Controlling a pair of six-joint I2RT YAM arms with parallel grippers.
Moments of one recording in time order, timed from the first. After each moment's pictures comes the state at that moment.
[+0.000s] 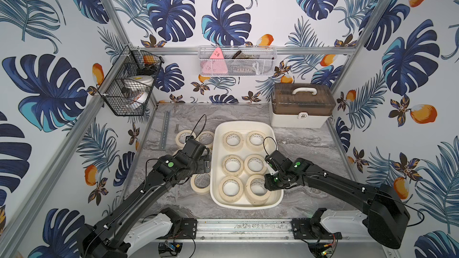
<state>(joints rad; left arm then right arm) -0.52 0.99 0.96 -1.02 -0.26 -0.60 0.79 1.28 0.80 -0.79 -0.08 0.56</state>
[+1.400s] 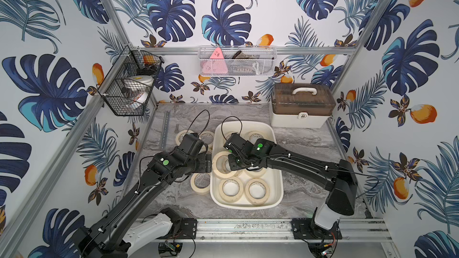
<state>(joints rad) -0.52 1.00 1.07 -1.09 -0.10 -0.52 1.06 1.75 1.56 -0.91 0.17 0.71</state>
